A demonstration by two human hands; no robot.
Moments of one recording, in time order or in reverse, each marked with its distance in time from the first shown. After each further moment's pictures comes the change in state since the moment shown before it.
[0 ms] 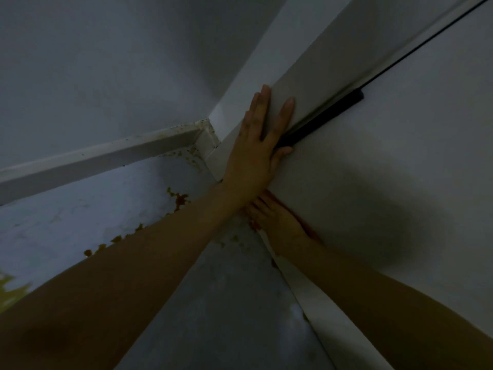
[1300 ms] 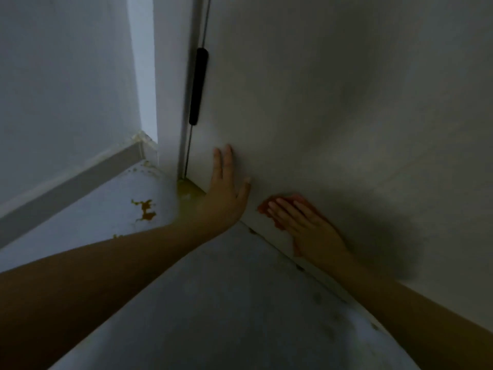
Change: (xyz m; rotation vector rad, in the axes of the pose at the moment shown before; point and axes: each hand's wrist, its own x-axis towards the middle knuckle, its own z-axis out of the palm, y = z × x) left_hand -0.085 0.111 -0.006 -0.083 -0.646 -0.409; right_hand -0.135 -0.134 0.095 0.386 0.254 0.594
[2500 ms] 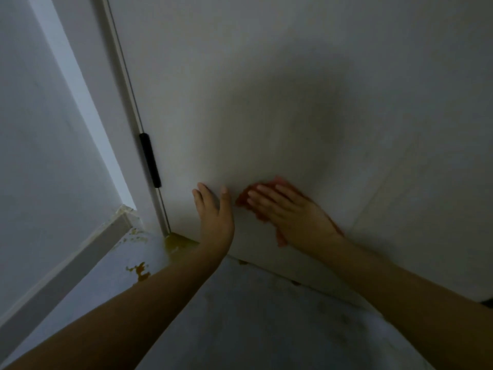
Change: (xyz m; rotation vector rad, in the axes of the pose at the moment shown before) left_hand -0.008 0.093 0.011 -0.248 0.104 -0.214; right_hand -0.023 0.062 -0.044 0.007 0.279 0.409
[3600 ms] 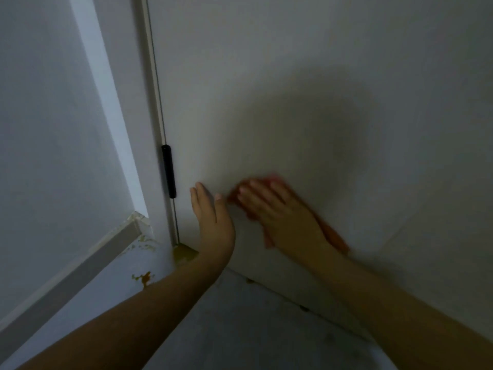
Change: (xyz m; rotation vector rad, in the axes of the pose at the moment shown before) left_hand 0.020 0.011 -0.017 -0.134 0.171 0.106; right_hand 0.065 0.004 -0.011 0.046 0.124 0.055
